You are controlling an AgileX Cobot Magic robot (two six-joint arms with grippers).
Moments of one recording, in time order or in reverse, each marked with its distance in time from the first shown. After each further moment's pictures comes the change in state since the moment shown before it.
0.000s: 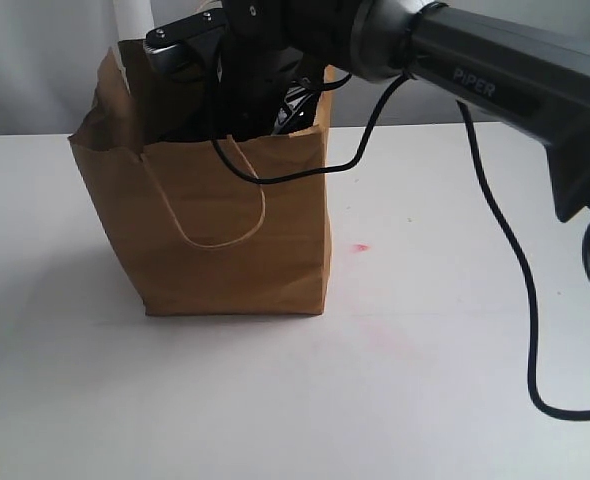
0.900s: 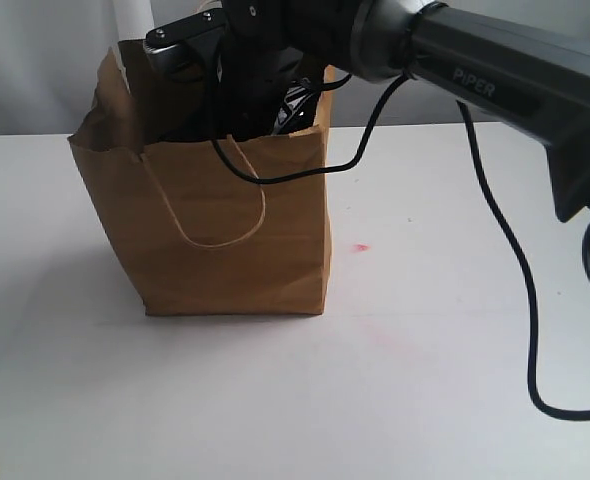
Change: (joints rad) left arm 0.000 0.000 0.000 0.000 0.000 0.000; right arm 0.000 0.000 0.000 0.000 0.000 0.000
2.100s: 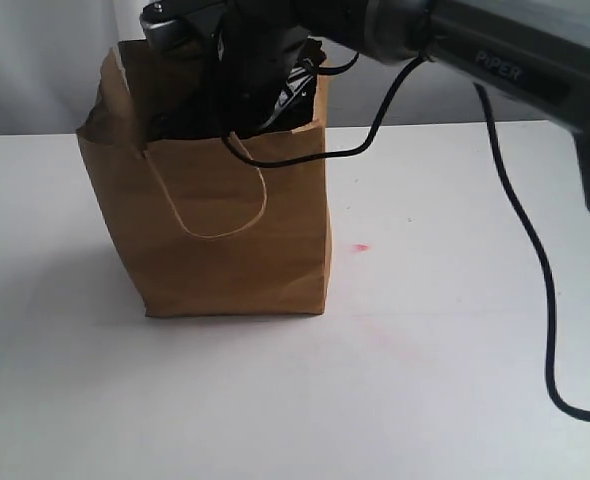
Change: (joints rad) left arm 0.000 0.000 0.000 0.000 0.000 0.000; right arm 0.000 -0.040 0.000 0.000 -0.011 0.000
